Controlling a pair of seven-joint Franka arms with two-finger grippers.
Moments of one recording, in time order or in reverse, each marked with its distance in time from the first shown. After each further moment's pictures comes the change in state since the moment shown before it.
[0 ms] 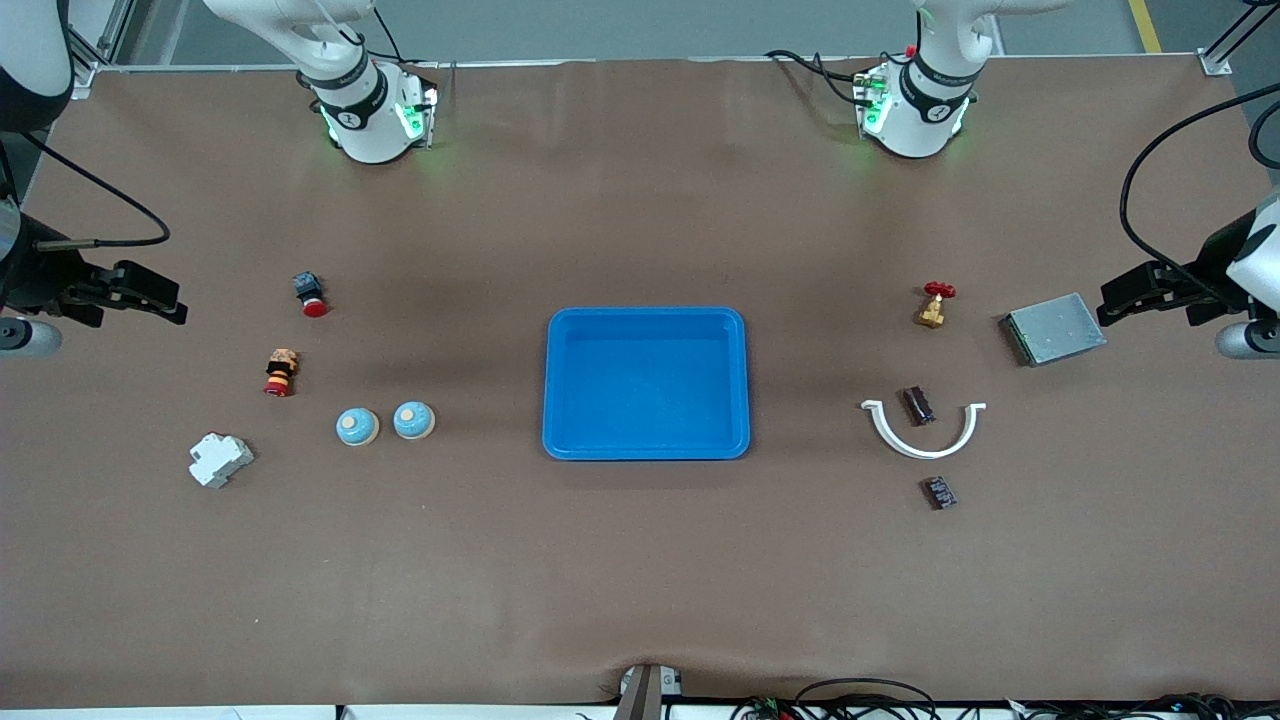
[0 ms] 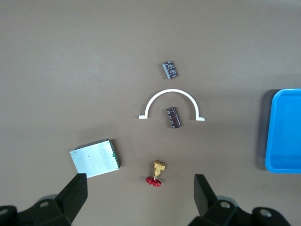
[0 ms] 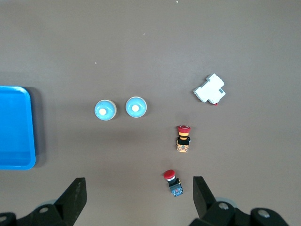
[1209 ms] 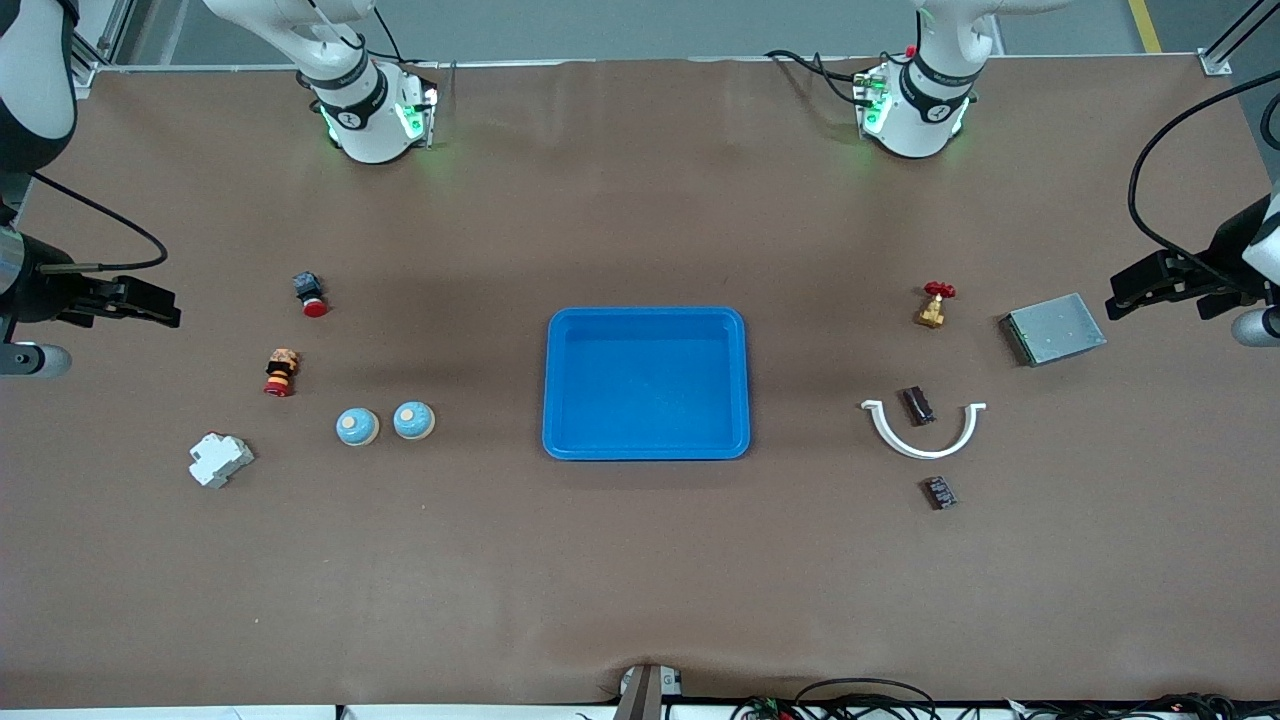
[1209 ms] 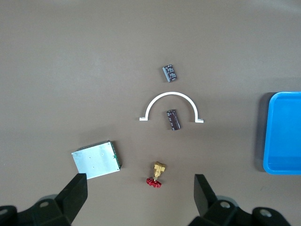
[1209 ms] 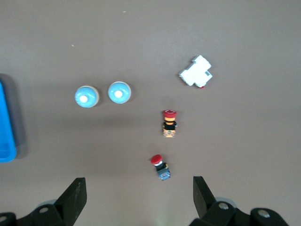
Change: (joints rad) left arm 0.001 -0.018 0.001 0.004 0.000 0.000 0.000; right arm -0.011 0.089 -0.004 0.097 -0.038 -0.111 0.018
